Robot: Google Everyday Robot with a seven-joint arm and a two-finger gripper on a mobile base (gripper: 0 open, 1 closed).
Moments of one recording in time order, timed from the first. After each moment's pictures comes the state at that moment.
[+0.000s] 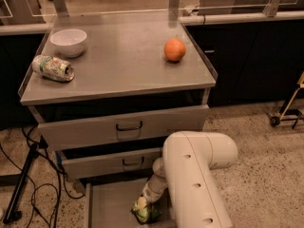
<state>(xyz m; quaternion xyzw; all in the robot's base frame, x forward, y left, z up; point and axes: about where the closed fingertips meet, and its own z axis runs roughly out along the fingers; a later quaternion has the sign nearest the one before) 0.480 0.044 0.181 0.32 -0.90 -0.29 0.09</state>
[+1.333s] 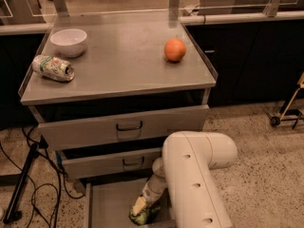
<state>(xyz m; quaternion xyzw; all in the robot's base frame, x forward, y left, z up) 0.480 0.043 0.180 0.32 -0.90 -0.29 0.09</state>
